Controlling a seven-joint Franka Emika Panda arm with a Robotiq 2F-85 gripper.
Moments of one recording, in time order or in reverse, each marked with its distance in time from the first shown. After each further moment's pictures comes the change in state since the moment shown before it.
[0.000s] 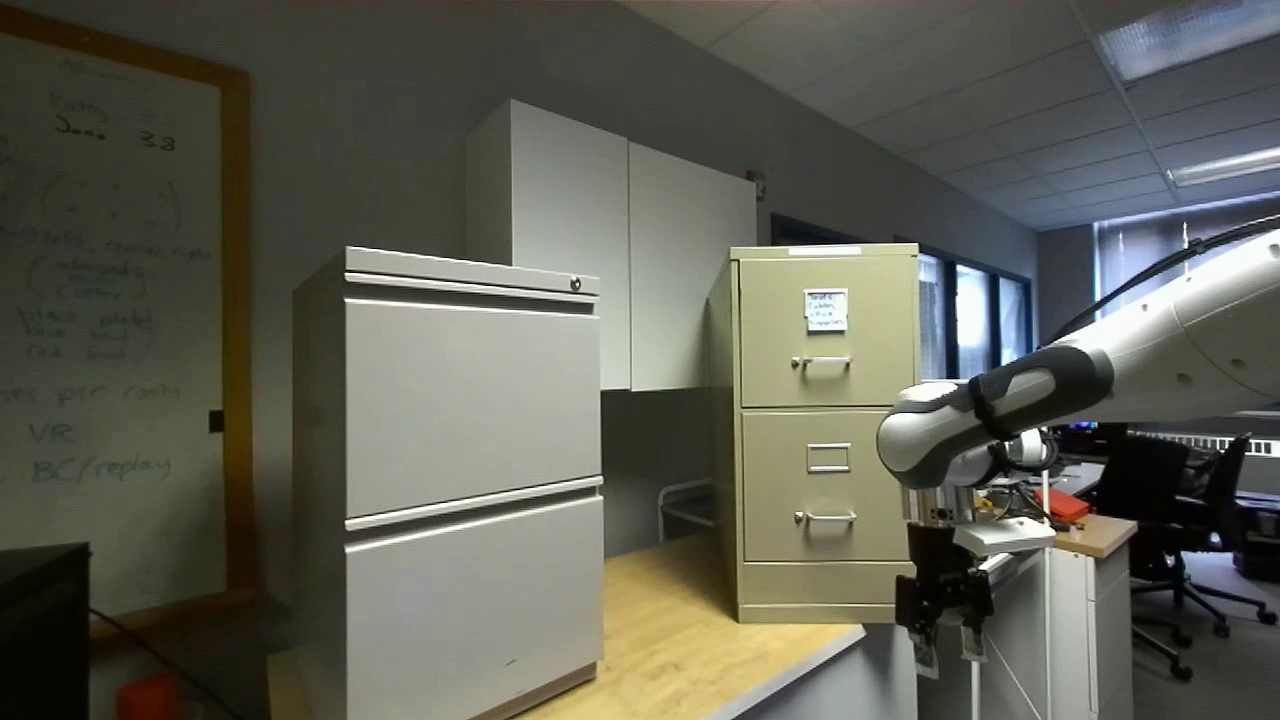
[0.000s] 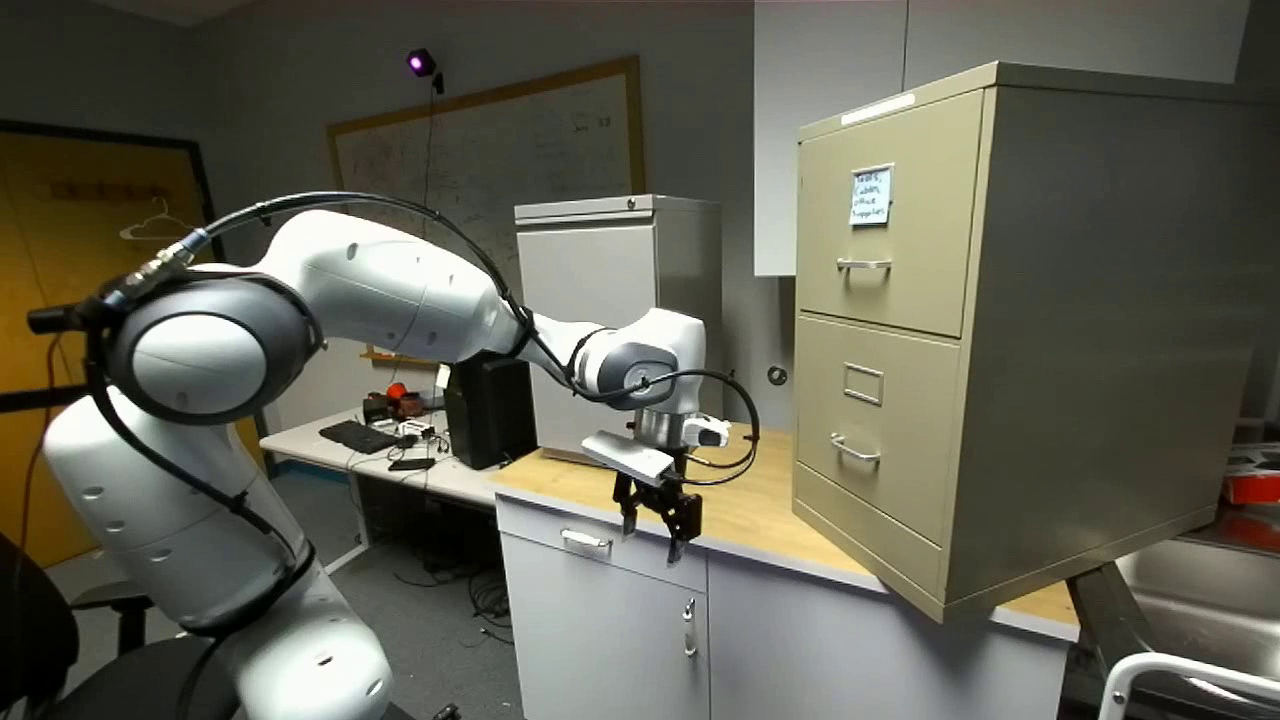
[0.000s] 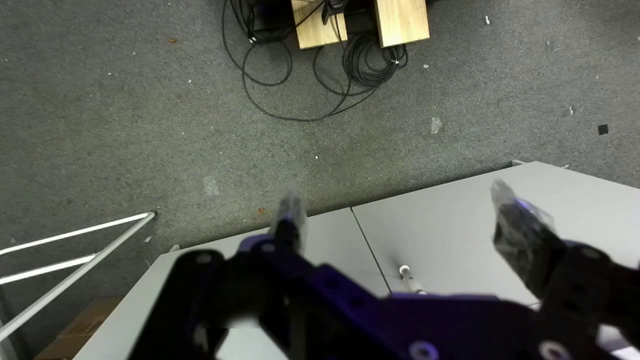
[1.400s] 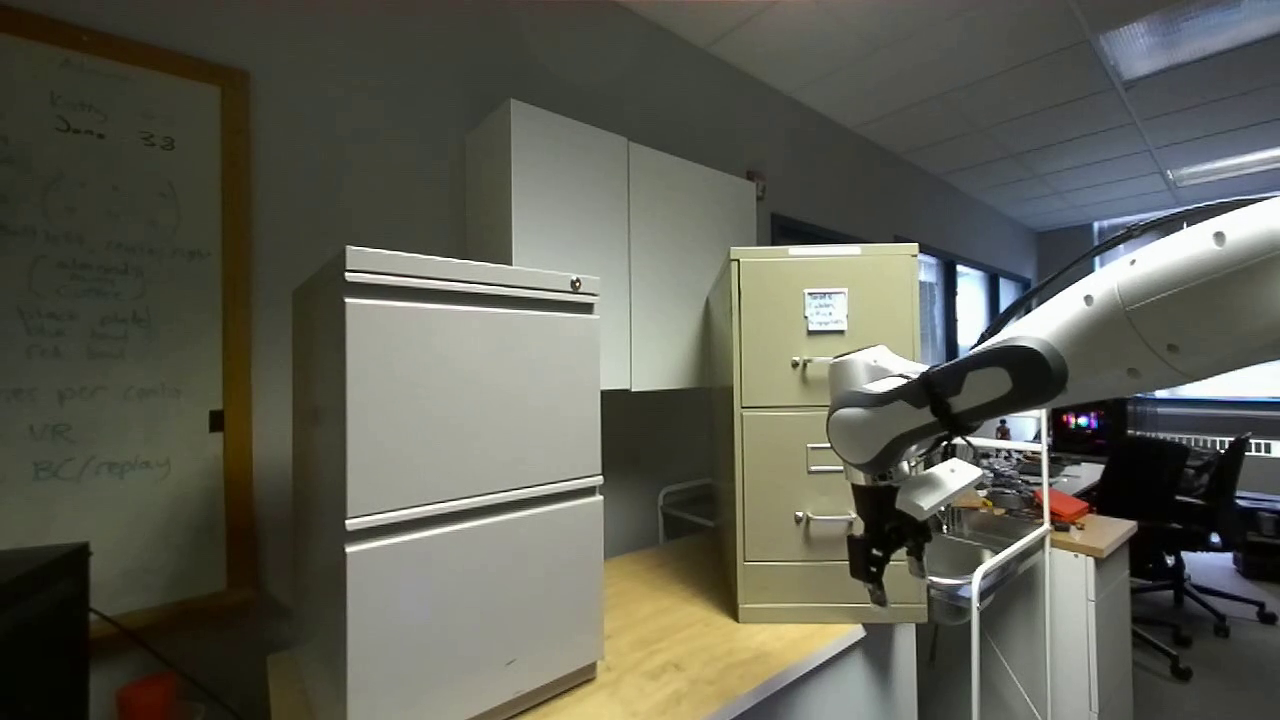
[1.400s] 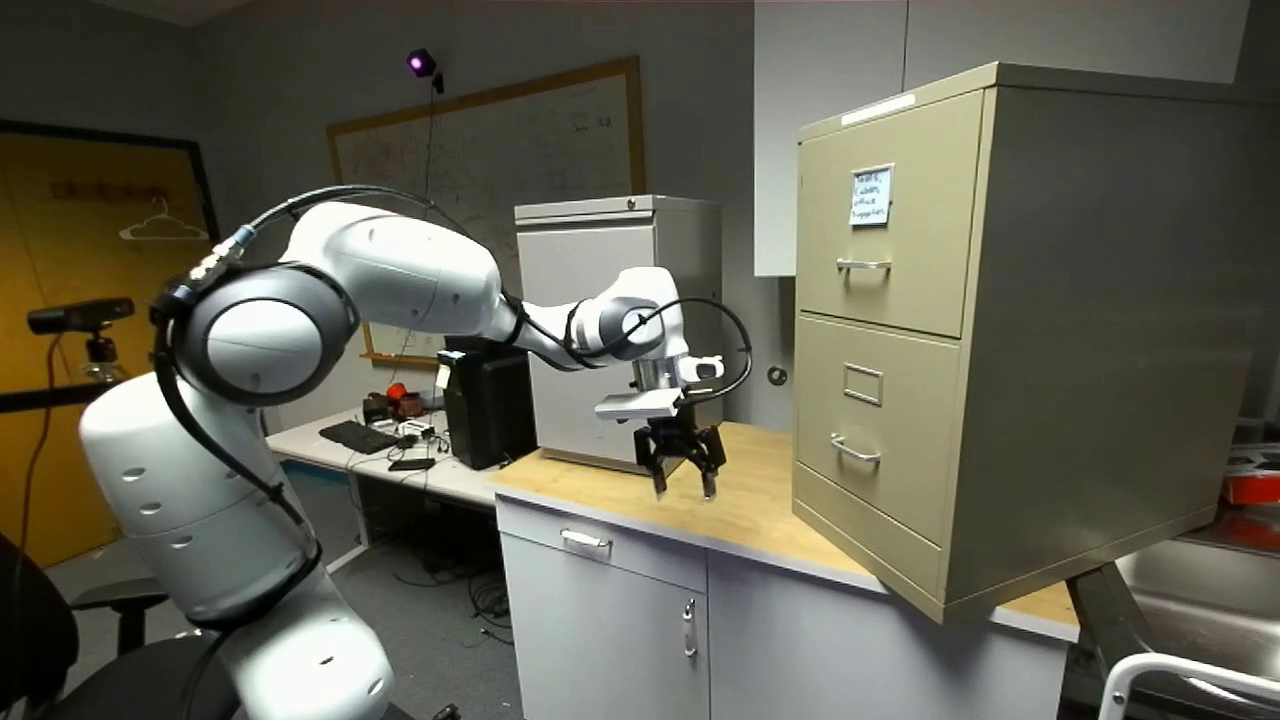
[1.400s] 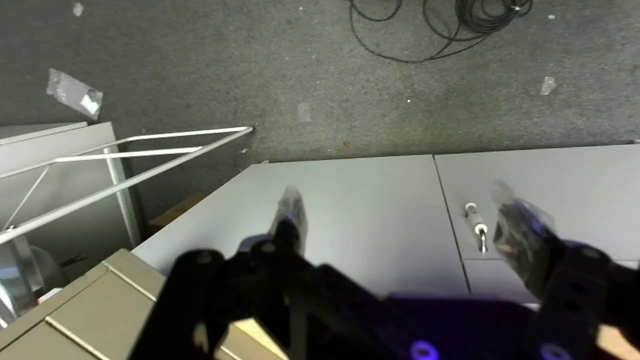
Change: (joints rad) arm 0.009 0.079 0.129 0.180 -0.229 0.044 0.096
